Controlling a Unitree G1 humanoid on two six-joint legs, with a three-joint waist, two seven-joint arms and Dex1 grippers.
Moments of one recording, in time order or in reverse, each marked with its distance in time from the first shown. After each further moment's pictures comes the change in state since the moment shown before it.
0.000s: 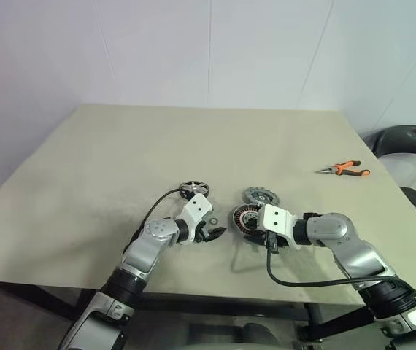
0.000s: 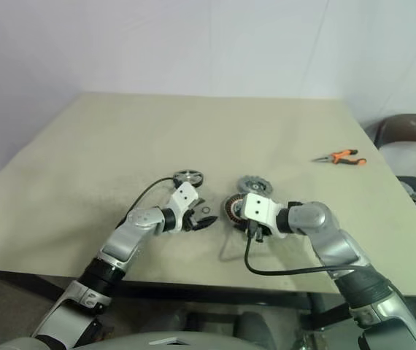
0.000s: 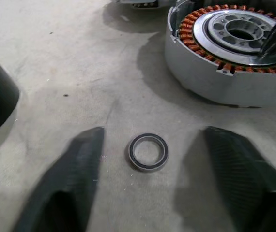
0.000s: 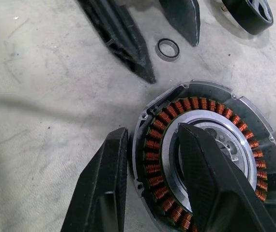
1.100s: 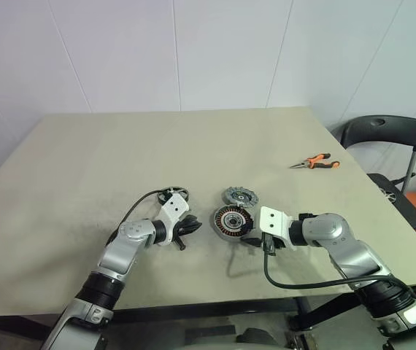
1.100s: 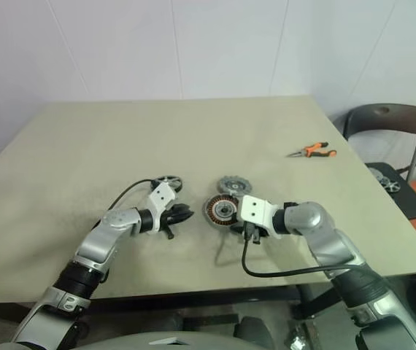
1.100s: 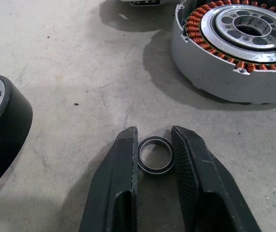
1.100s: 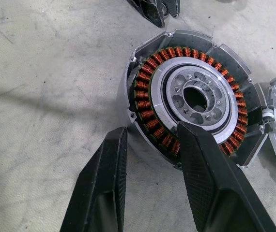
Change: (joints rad) left arm 0.047 0.100 0.073 -0.067 -0.016 0.029 -0.068; right arm -0.018 0.013 0.017 0.018 -0.015 -0.012 0.002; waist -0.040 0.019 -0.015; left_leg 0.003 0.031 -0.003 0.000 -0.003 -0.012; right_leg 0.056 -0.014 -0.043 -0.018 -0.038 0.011
